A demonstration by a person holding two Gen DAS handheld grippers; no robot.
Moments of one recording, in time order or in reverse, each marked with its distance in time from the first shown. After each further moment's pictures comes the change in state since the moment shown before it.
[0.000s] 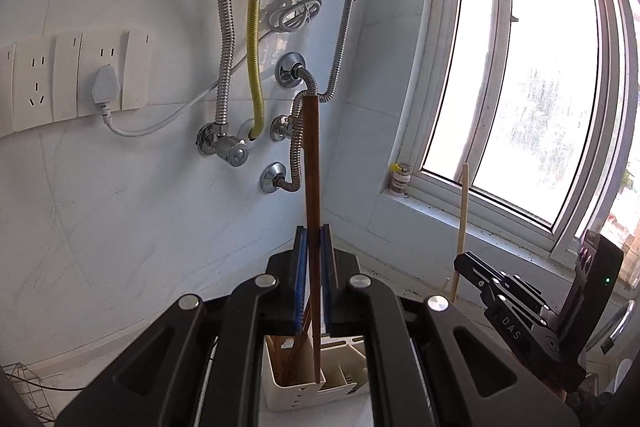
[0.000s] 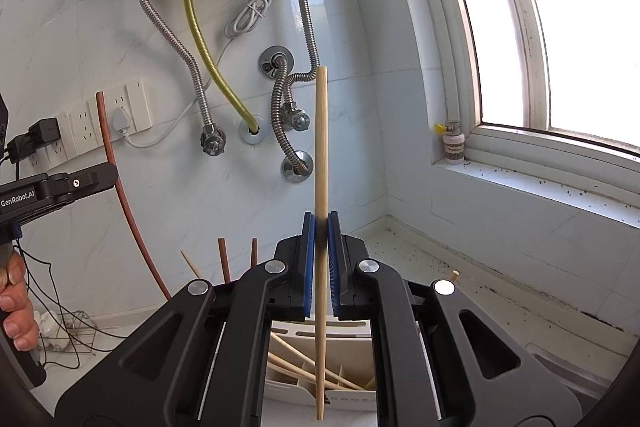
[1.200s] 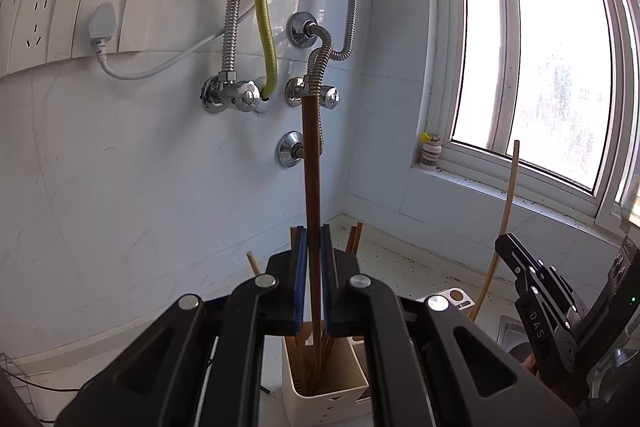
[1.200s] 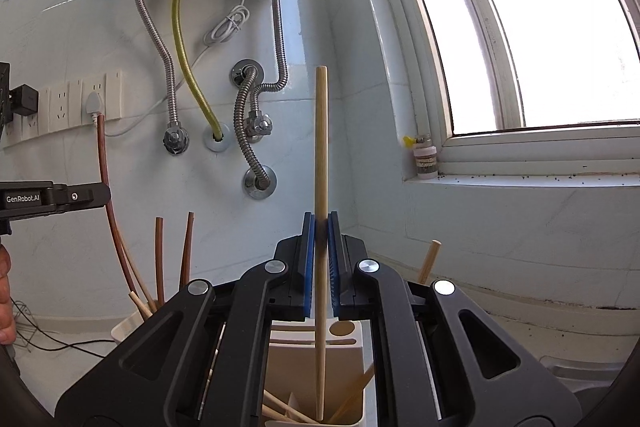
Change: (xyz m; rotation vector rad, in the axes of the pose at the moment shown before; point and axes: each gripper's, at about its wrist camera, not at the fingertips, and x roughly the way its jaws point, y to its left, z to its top) left arm 0.054 0.007 -0.068 0.065 -0.039 0.084; right arm 0.022 -0.026 -0.085 -0.045 -0.251 -0.096
